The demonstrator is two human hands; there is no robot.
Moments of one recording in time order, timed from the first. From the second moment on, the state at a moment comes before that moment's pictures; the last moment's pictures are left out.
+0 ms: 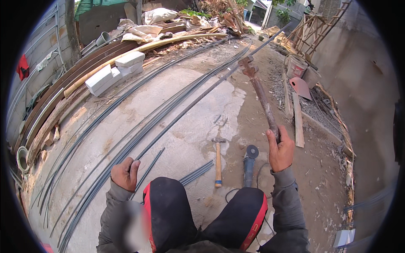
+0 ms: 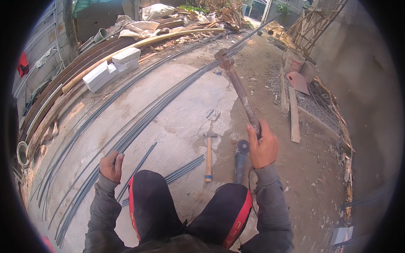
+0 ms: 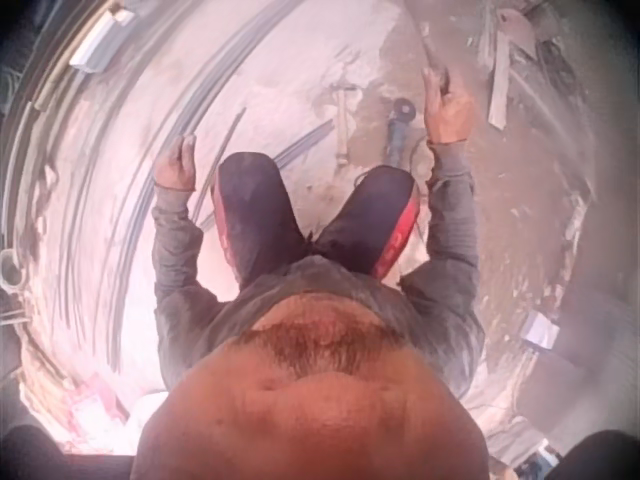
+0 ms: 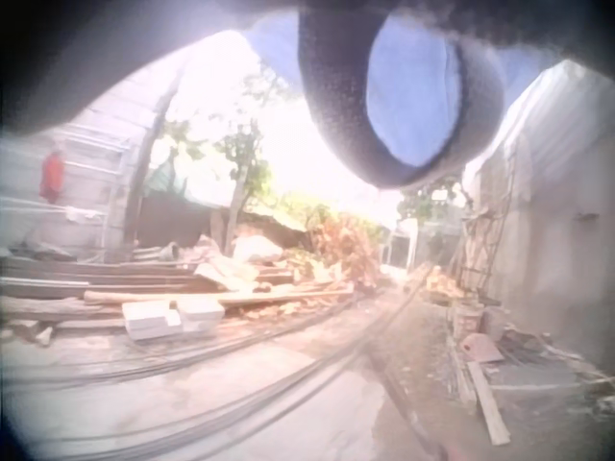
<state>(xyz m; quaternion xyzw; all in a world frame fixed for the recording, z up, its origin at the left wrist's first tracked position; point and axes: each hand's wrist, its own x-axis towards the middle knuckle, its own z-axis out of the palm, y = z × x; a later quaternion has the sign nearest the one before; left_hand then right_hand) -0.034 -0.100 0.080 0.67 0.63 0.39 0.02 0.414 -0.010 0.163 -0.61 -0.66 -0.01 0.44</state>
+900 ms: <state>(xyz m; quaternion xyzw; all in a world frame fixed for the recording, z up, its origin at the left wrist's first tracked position) -0.057 -0.057 0.115 0.78 0.52 0.33 0.12 0.513 -0.137 0.213 -0.71 -0.58 0.28 0.28</state>
